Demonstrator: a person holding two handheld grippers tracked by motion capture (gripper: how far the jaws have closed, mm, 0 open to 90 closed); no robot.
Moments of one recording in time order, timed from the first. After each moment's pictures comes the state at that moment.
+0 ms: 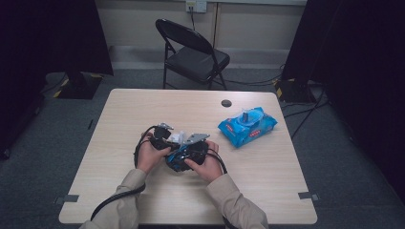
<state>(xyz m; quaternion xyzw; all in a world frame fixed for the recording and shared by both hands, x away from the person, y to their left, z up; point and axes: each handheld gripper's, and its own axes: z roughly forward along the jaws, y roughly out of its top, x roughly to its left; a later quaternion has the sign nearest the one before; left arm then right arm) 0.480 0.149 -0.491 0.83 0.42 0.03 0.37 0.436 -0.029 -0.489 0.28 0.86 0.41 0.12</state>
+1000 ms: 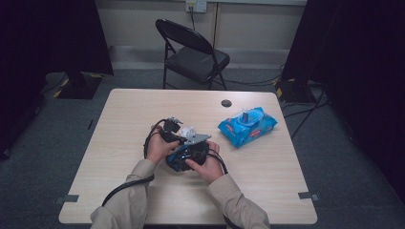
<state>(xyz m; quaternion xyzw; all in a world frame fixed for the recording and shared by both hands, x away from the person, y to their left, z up) 0.511 0.122 -0.490 0.84 0.40 0.02 0.36 0.436 -0.031 -0.492 0.28 0.85 0.42 0.13</state>
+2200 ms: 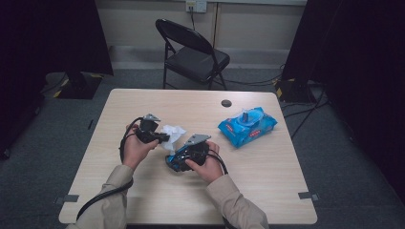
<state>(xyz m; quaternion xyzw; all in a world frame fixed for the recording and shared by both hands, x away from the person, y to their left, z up) 0.471 0.192 -0.447 0.82 0.42 0.09 0.37 0.435 -0.031 -0.492 0.28 0.85 0.42 0.13</state>
